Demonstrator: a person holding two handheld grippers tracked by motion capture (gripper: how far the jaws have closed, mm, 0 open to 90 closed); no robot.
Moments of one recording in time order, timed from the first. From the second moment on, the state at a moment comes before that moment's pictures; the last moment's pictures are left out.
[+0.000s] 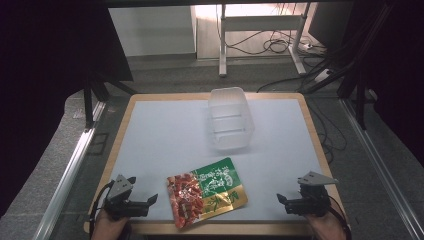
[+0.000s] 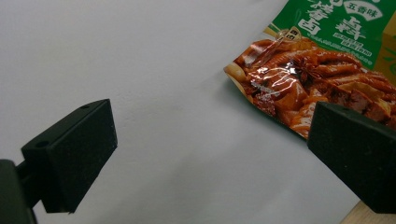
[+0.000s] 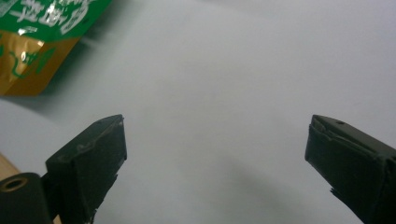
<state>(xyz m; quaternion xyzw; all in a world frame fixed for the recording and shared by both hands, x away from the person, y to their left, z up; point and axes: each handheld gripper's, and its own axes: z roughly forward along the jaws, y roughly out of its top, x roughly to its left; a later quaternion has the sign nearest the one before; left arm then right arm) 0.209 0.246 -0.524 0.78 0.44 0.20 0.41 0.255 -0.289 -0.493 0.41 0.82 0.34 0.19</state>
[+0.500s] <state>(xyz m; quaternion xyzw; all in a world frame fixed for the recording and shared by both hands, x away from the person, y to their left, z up) 0.209 0.247 -0.524 0.77 0.44 0.20 0.41 0.258 -0.303 -0.495 0.42 0.80 0.39 0.19</state>
